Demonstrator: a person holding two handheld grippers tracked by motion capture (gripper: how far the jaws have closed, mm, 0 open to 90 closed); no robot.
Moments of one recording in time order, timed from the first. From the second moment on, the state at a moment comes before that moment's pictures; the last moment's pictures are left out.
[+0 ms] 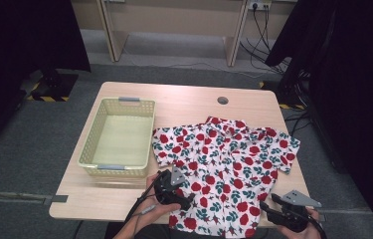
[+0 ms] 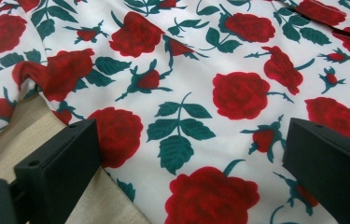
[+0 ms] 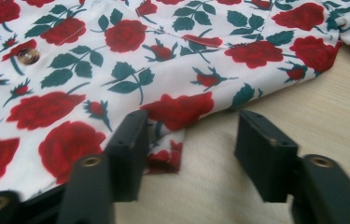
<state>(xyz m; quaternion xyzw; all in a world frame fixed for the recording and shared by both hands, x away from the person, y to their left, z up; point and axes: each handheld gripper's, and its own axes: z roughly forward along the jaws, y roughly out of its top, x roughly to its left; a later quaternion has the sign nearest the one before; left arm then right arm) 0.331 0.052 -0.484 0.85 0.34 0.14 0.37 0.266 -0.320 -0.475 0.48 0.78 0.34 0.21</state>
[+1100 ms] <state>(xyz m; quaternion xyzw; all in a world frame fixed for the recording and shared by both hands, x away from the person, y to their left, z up) 0.330 0.050 -0.484 0.85 0.34 0.14 0.37 0.311 -0.327 -0.451 0.49 0.77 0.32 0.26</state>
